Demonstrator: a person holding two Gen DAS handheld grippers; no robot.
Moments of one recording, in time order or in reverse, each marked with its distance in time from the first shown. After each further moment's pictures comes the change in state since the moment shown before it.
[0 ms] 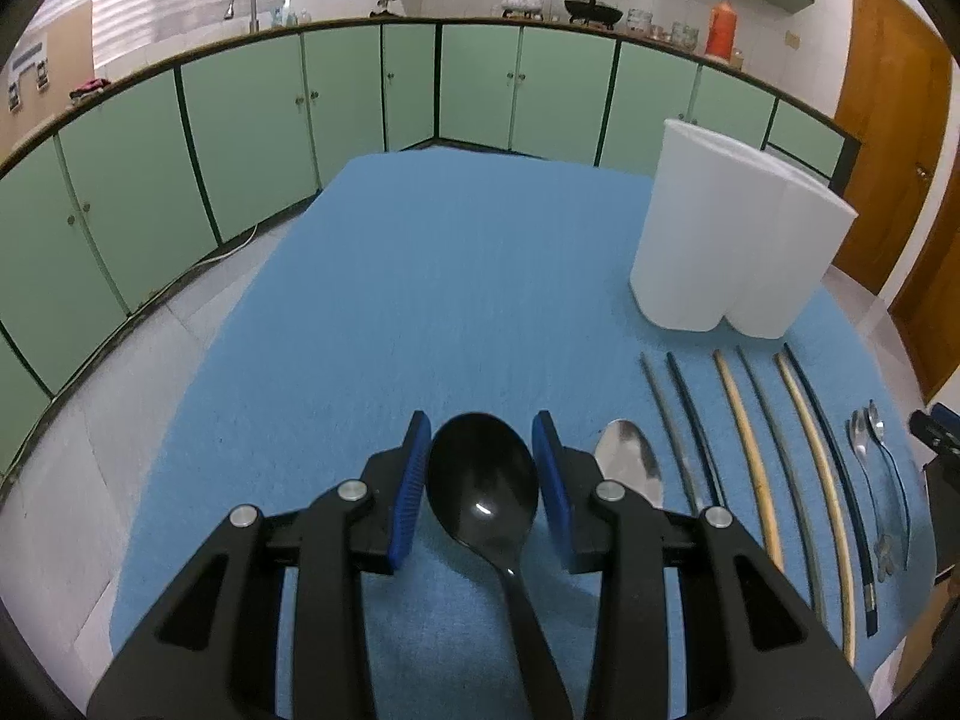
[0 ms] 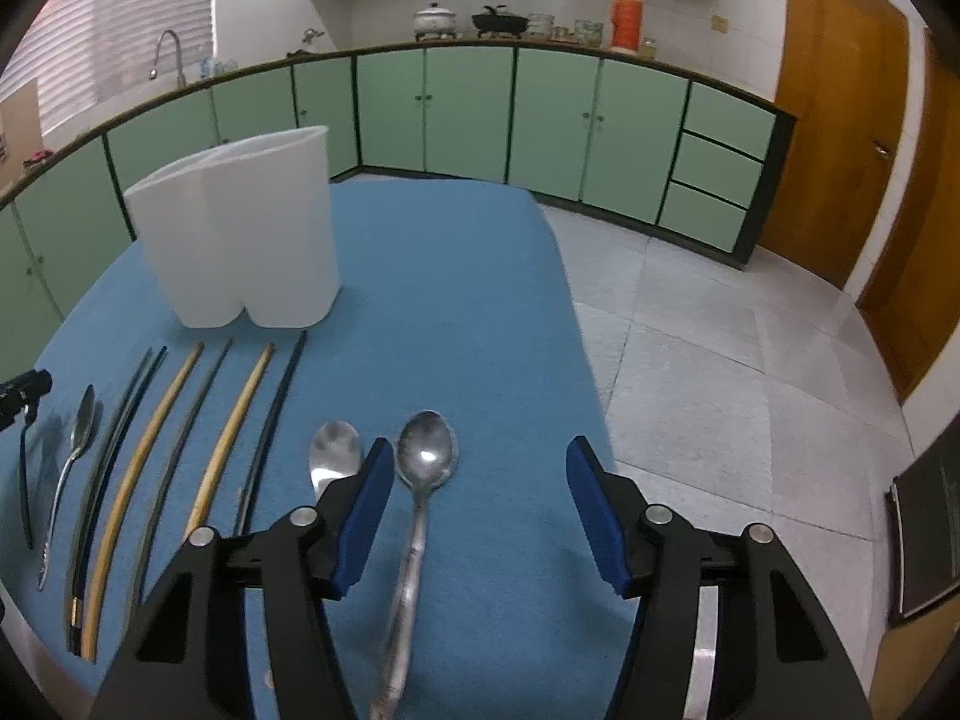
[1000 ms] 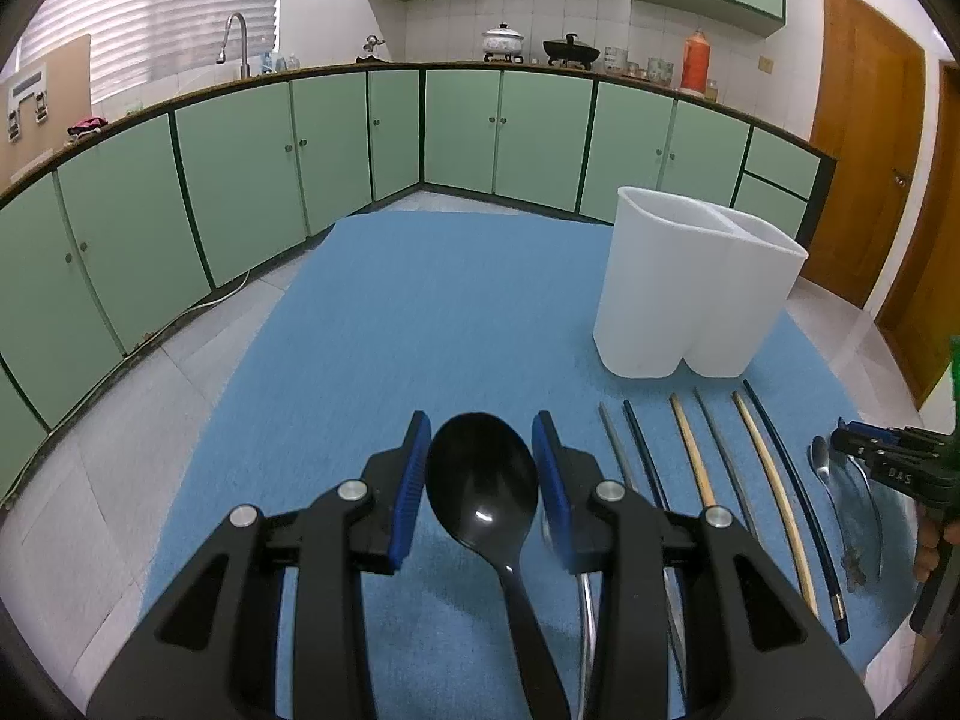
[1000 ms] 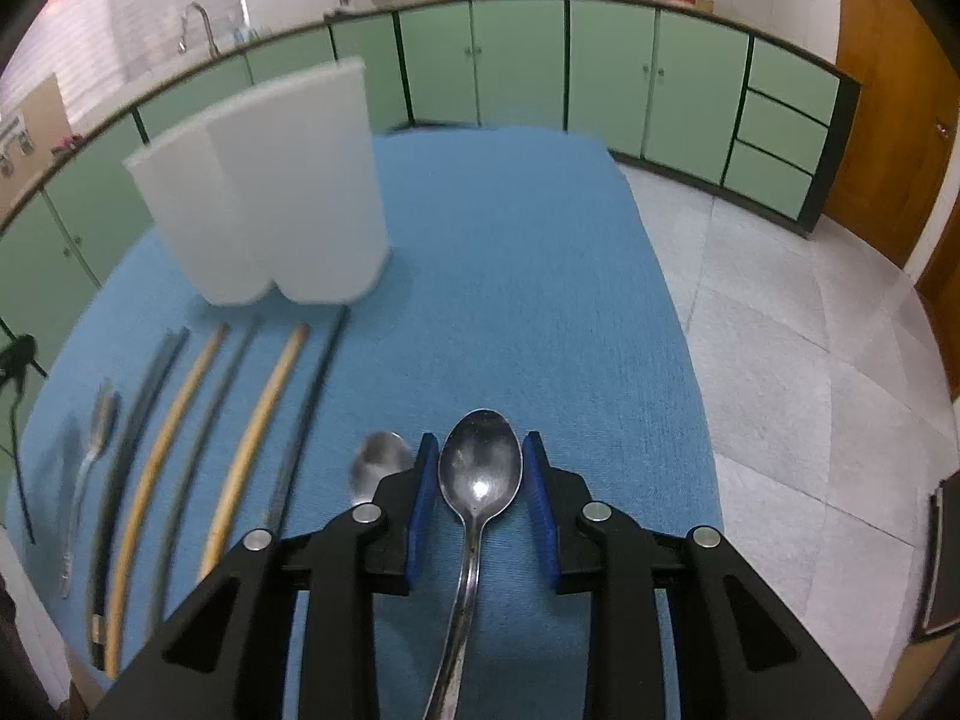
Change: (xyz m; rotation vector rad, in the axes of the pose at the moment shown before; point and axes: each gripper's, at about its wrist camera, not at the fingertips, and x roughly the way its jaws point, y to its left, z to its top) left arm -0.032 -0.002 0.010 0.026 -0.106 -0.028; right arm 0.036 0.012 0.012 -0.007 0.095 0.152
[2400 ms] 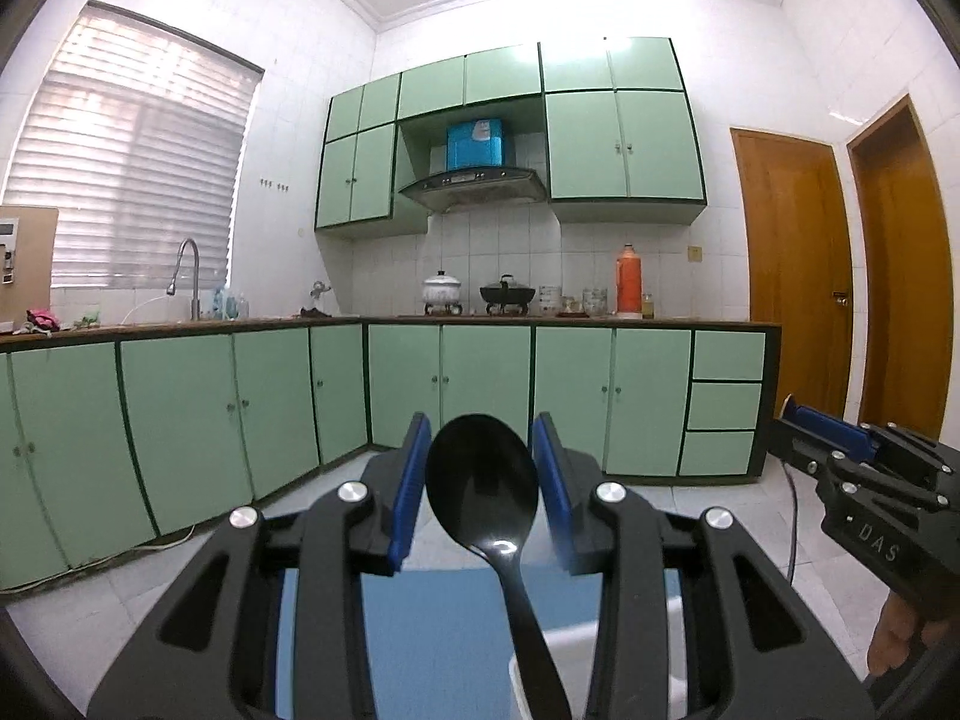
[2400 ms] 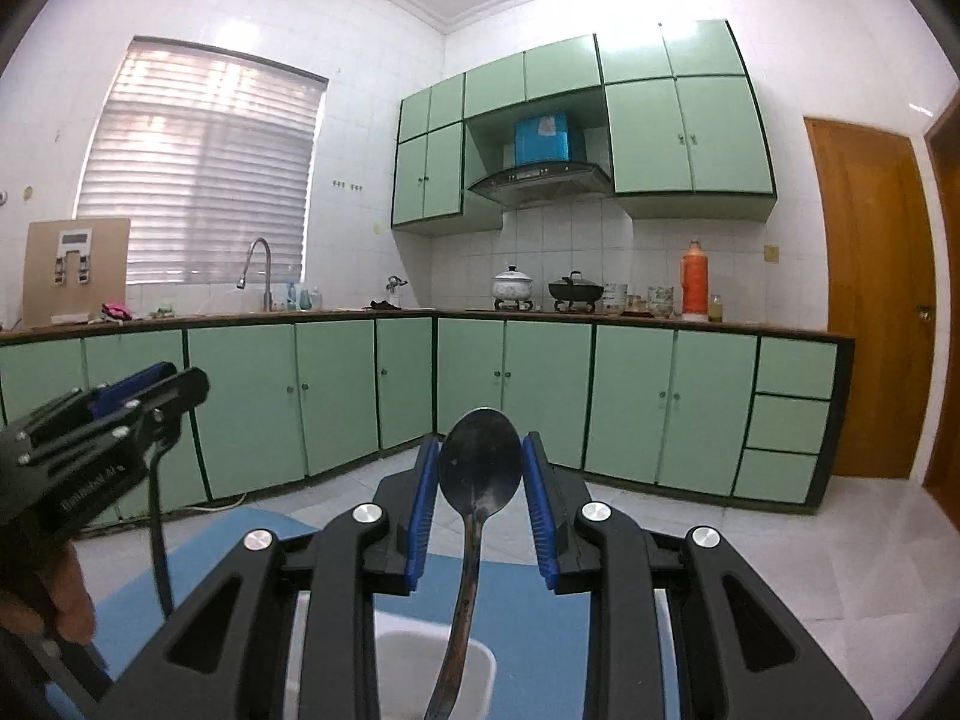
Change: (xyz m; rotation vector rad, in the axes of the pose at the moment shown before) left arm 0.022 -0.095 0.158 0.097 -0.629 -0.111; right arm -0.066 0.082 0.165 -0.101 -0.765 0.008
